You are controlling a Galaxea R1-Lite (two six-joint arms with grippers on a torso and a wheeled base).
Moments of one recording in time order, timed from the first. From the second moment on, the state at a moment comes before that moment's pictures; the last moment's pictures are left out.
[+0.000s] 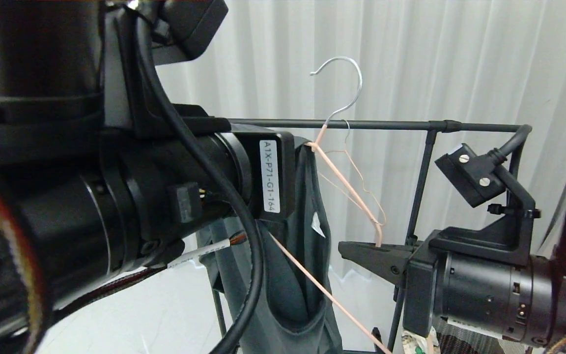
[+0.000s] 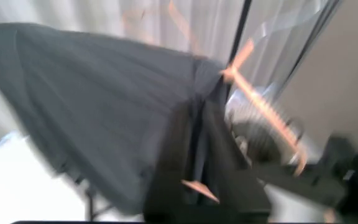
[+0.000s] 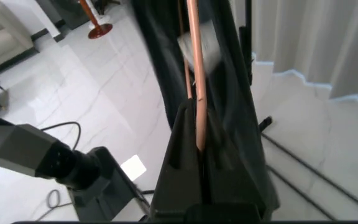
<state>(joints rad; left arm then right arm) -1.07 1.48 -1.32 0.15 0.60 -0.26 1.08 1.42 -0.80 -0.42 -0.04 0.45</state>
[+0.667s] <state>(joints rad) -1.06 1.44 -1.31 0.08 0.60 -0.14 1.07 1.35 -0.75 -0.47 -0.09 0.30</state>
